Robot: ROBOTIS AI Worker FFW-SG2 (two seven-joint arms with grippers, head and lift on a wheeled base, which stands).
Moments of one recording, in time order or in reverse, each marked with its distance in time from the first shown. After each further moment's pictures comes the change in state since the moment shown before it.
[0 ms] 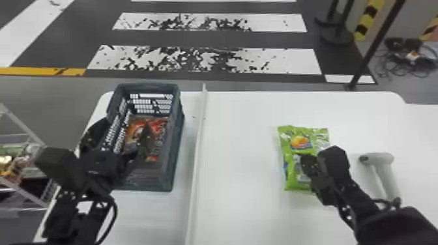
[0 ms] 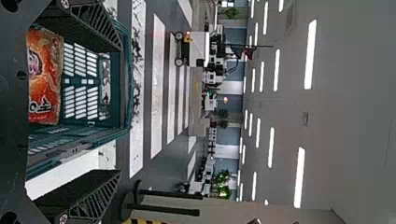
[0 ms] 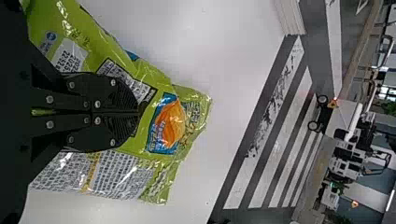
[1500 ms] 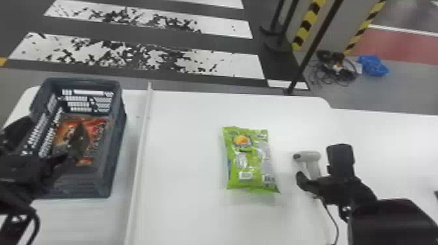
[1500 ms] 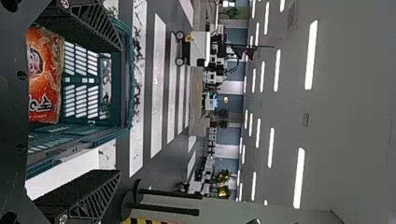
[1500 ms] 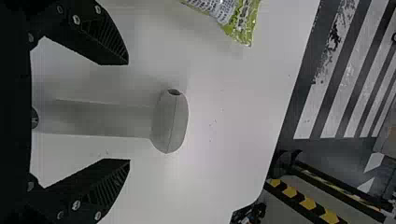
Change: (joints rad) left arm -0.005 0.001 -0.002 0.009 0.008 -0.001 -0.001; right arm 0.016 -0.030 -0.321 -0.113 -0.006 0.331 0.087
